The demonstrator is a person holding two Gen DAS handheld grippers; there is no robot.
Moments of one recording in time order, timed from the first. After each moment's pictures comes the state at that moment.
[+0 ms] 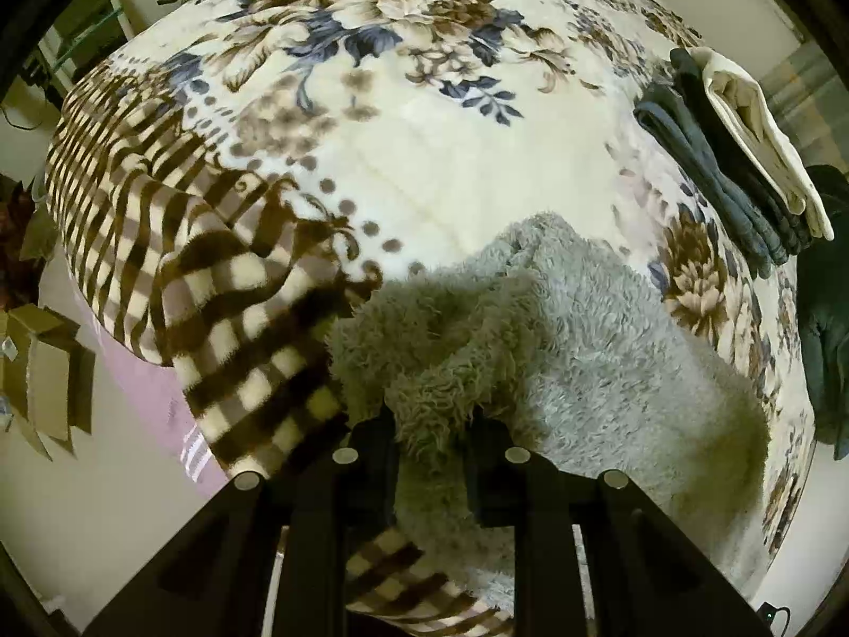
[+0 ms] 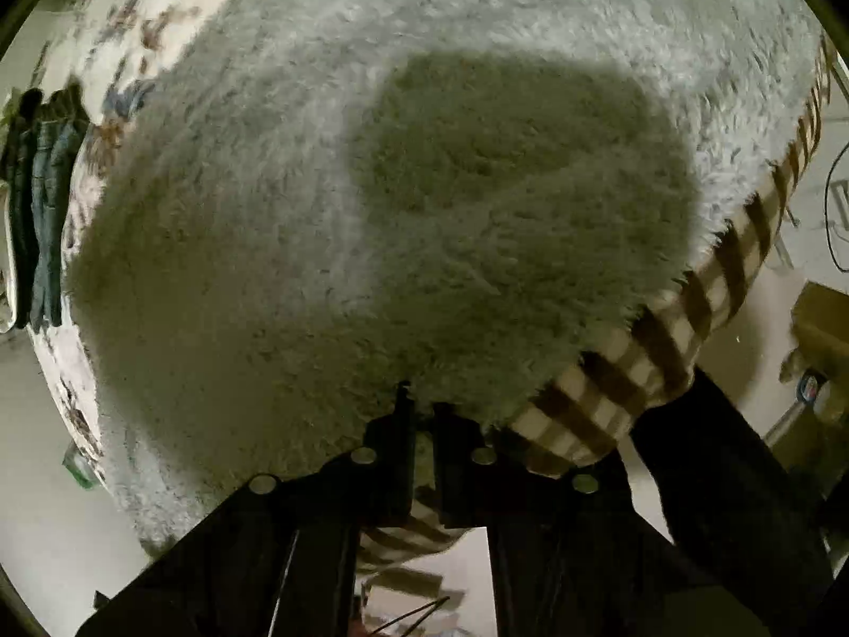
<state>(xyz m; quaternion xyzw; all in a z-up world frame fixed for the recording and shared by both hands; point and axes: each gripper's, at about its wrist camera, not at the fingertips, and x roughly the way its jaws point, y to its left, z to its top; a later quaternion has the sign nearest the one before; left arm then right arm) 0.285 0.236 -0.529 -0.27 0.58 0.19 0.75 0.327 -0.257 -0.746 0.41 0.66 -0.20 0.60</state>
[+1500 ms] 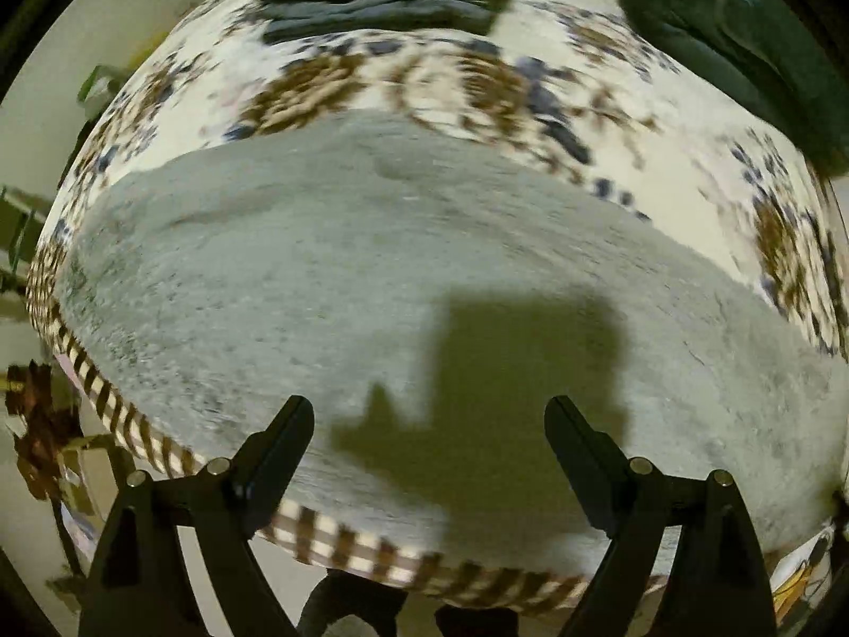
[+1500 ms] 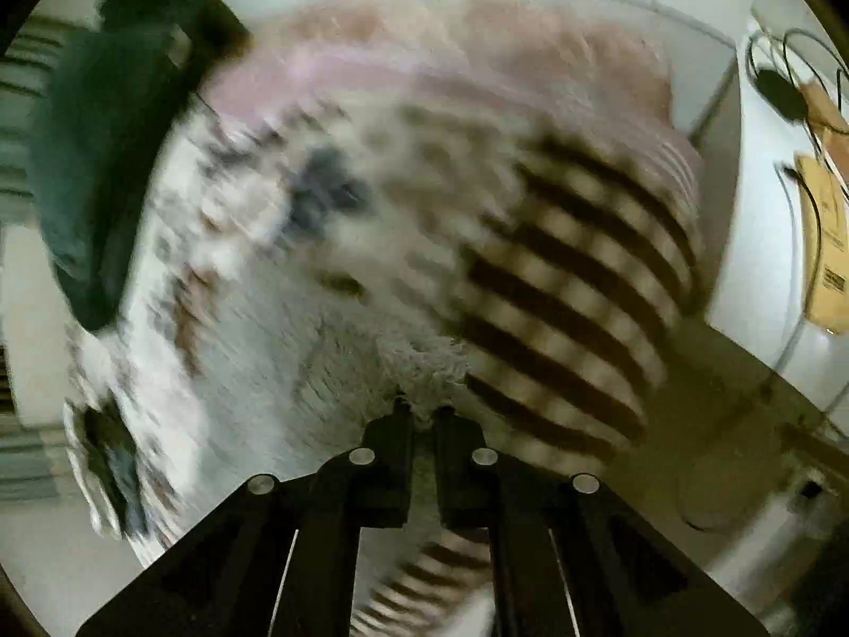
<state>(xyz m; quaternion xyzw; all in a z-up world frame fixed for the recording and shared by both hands) 0.289 -0.152 -0.506 -0.02 0.63 0.08 0.77 0.210 -0.701 -0.676 0.48 0.52 -0.26 0.66</state>
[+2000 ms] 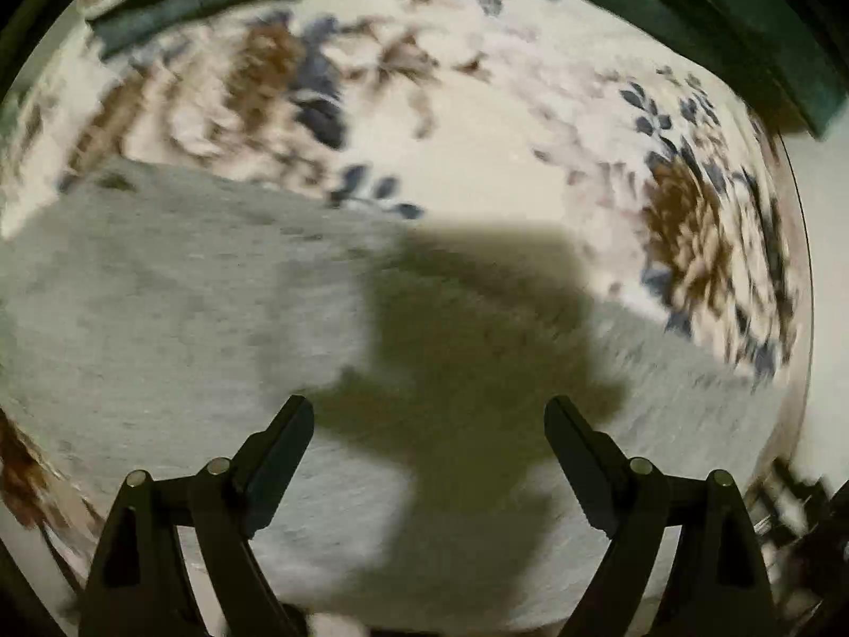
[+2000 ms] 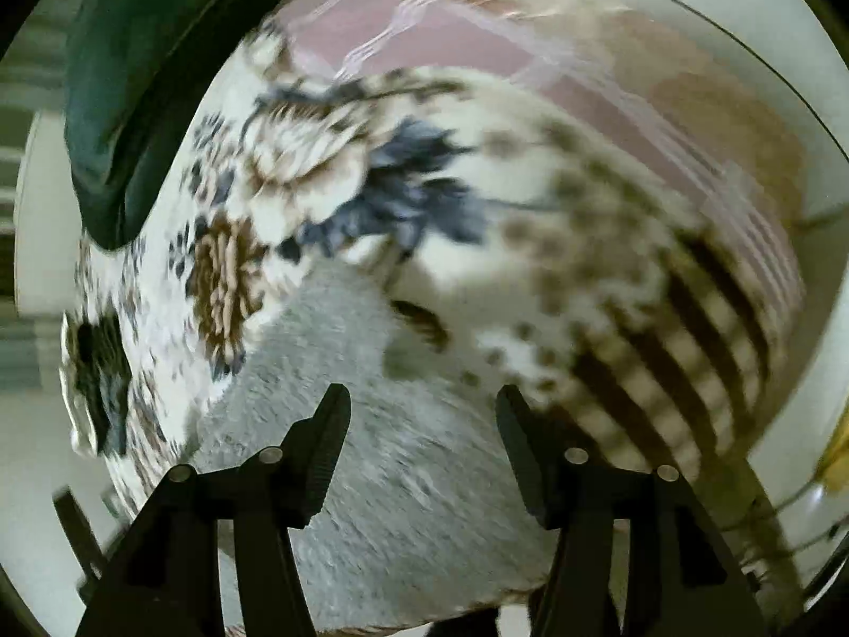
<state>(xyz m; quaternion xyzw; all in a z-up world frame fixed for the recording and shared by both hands) 0.376 -0.284 -0.539 -0.07 0.70 0.00 0.71 0.309 -0.719 -0.676 0.40 0.57 -0.15 0.70</state>
